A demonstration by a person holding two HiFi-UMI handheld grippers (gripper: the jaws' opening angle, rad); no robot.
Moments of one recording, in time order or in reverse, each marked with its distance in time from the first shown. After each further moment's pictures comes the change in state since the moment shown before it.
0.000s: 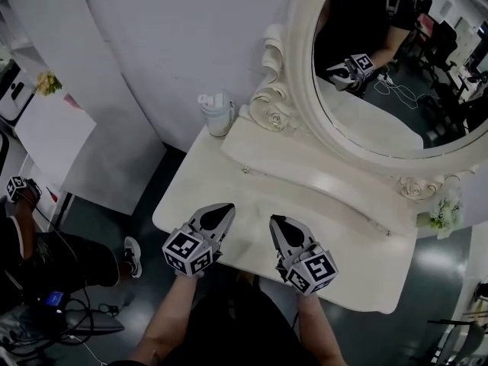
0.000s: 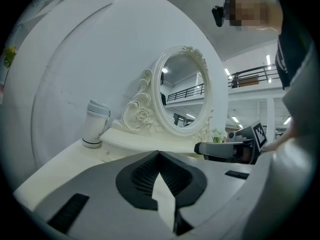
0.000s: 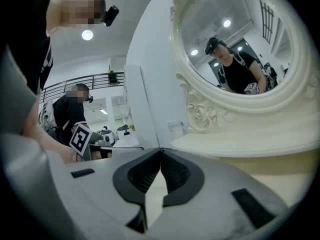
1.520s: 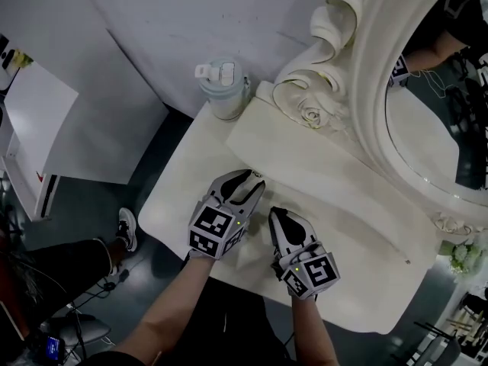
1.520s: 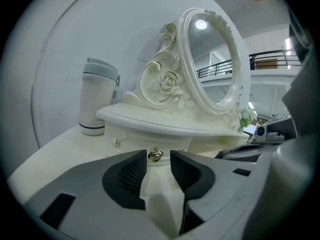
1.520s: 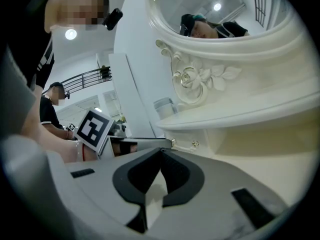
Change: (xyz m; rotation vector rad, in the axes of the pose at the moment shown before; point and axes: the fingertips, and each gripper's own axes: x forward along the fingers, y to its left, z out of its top) left arm 0.125 0.095 -0.052 0.007 0.215 0.140; right arm 0.097 -0.062 -0.066 0.114 0.122 -0.012
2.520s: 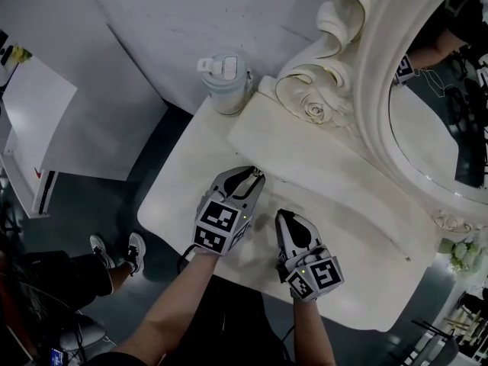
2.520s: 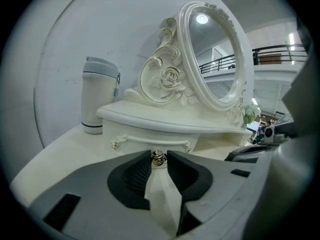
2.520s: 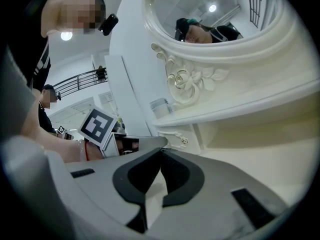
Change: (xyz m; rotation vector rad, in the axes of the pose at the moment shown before) left arm 0.003 0.003 -0.004 0.010 0.039 0.041; right arm -0.017 -0.007 -0.008 0.036 -0.014 -0.044
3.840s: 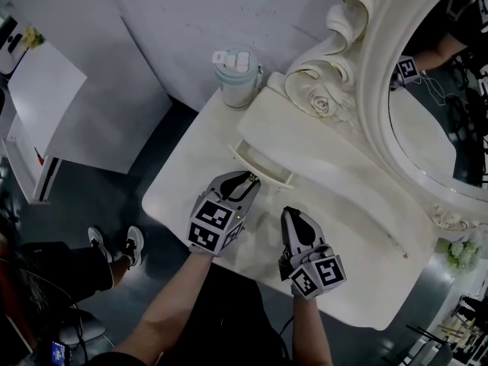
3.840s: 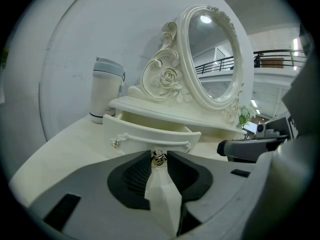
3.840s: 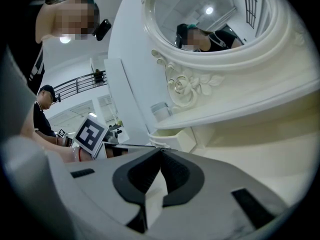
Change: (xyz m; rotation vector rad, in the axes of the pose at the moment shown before) left arm -0.035 -0.006 -0.022 -0.037 0.039 -0.011; right arm -0.020 0.009 0.003 0.025 -0.031 -0.009
